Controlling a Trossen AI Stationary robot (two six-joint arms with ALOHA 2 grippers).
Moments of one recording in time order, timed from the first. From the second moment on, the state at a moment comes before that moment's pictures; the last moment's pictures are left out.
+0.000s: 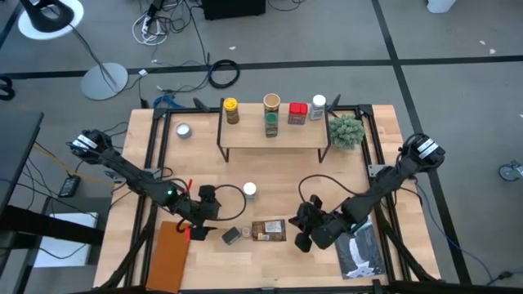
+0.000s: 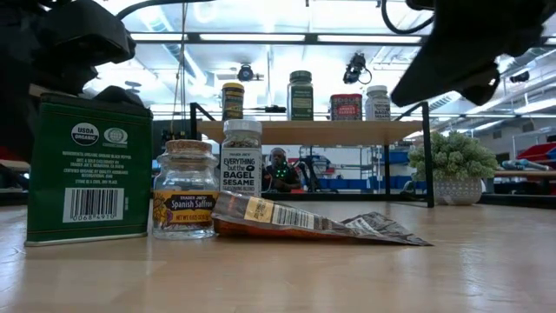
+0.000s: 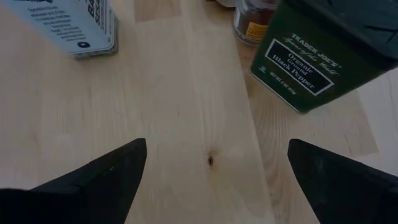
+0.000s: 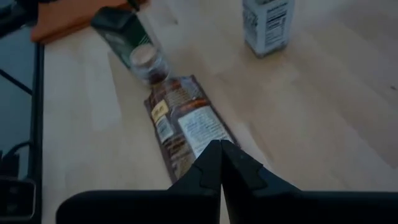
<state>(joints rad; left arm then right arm) -0.52 1.30 0.59 -0.26 -0.23 -0.30 0.63 1.60 0.93 -0.20 0.60 0.93</state>
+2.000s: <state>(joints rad) -0.52 1.30 0.59 -0.26 -0.25 -0.21 -0.18 1.56 1.30 -0.46 0.46 0.36</state>
